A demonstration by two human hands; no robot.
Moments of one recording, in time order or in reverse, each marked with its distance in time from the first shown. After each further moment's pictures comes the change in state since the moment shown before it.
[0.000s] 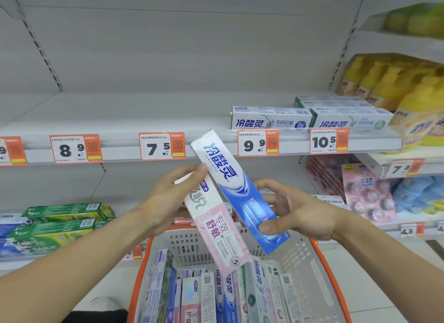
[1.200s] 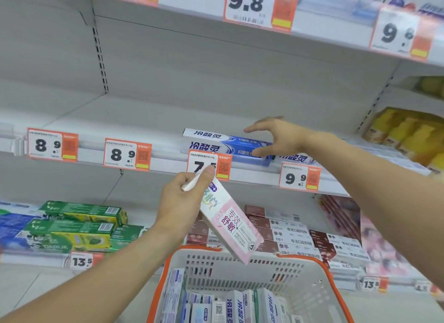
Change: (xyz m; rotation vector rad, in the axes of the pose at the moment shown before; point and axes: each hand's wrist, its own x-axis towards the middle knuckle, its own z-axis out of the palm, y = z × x) left_hand -0.005 0.014 -0.057 -0.086 0.430 0.126; right_hand 0.178 -0.164 -0.024 -1.543 0.318 -0.015
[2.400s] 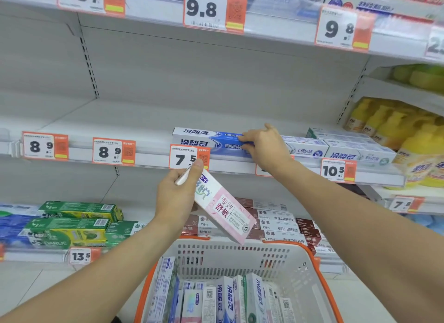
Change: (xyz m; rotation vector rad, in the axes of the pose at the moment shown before) left_hand -0.025 -0.007 0.033 -0.037 0.043 0.043; right_hand -0.040 0.007 0.061 -0.031 0.475 0.028
